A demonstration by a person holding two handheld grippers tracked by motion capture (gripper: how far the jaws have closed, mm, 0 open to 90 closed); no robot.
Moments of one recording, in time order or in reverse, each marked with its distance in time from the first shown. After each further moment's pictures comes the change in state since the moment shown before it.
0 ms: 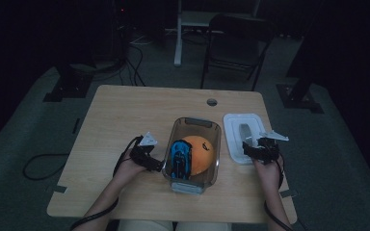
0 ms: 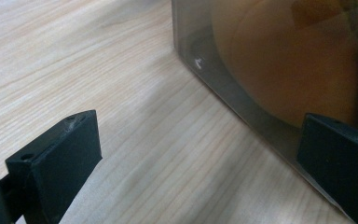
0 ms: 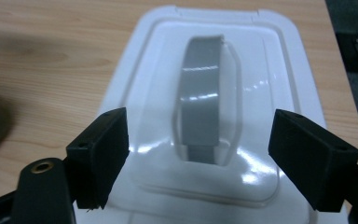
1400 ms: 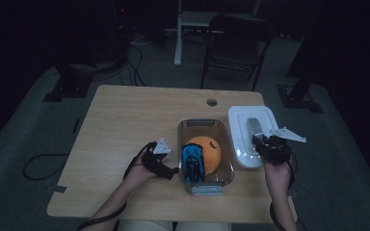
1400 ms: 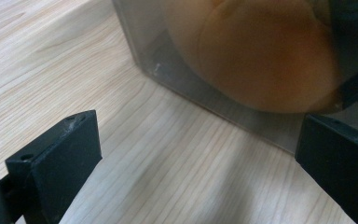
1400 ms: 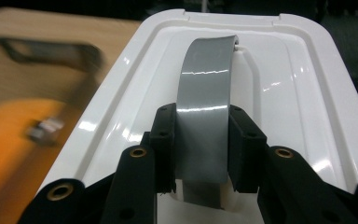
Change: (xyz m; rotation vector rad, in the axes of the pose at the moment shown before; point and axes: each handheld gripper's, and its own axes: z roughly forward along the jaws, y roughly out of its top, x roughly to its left) left arm -0.041 0.011 0.017 0.004 -0.041 0.106; right arm 0.022 0.032 -0.086 -0.134 0.059 -0.035
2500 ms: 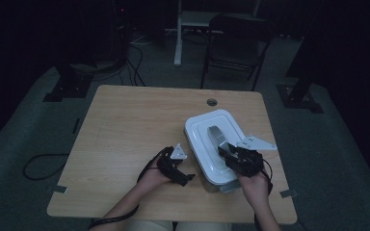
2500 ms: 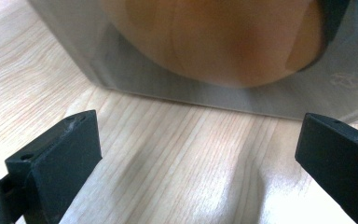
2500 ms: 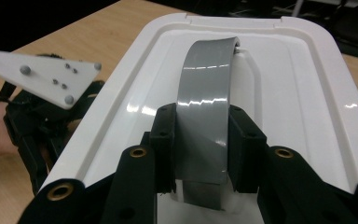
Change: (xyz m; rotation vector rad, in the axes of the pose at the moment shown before) left arm -0.030 0.014 0.028 0.032 -0.064 0.044; right arm 0.096 0.004 -0.019 0.011 0.291 -0.179
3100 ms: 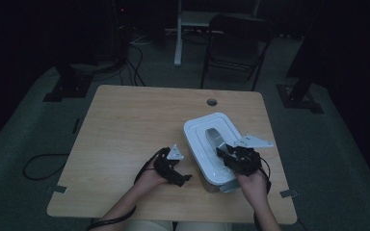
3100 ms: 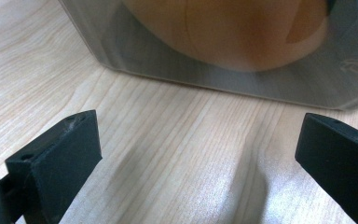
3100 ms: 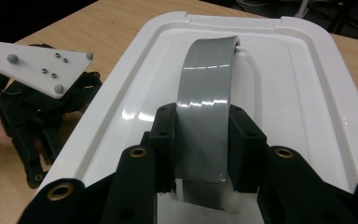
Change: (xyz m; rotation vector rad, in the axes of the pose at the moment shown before) left arm 0.004 -0.009 -0.002 0.011 0.000 -0.024; right arm -0.005 -0.002 0.008 0.040 0.025 0.016
